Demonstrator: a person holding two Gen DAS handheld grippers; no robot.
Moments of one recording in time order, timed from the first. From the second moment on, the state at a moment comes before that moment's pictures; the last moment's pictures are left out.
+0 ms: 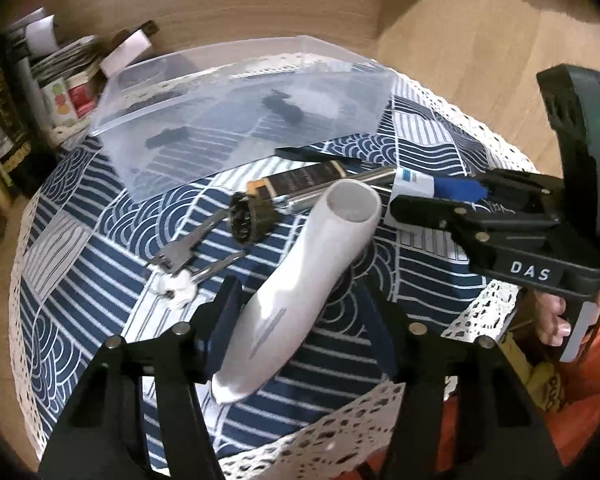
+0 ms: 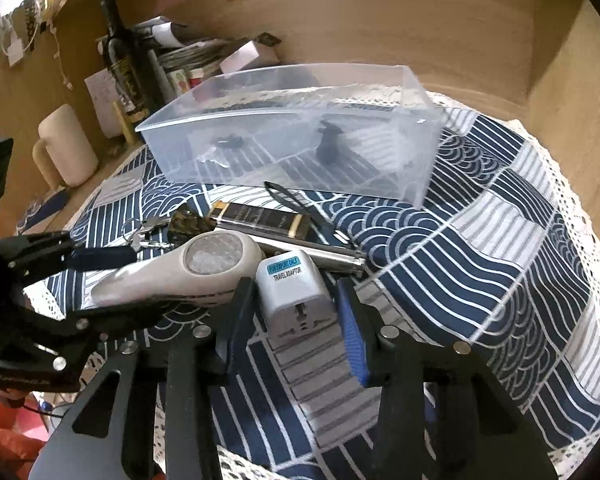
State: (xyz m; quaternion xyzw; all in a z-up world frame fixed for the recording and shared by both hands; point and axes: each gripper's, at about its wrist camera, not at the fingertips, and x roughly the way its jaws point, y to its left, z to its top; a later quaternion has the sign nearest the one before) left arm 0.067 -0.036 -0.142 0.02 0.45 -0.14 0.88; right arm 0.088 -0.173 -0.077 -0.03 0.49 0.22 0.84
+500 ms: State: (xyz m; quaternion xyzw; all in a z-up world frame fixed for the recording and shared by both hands) left arm 0.102 -0.078 -0.152 0.08 0.45 -0.17 0.87; right arm 0.092 -0.193 -0.078 -0.03 0.50 0.20 0.84
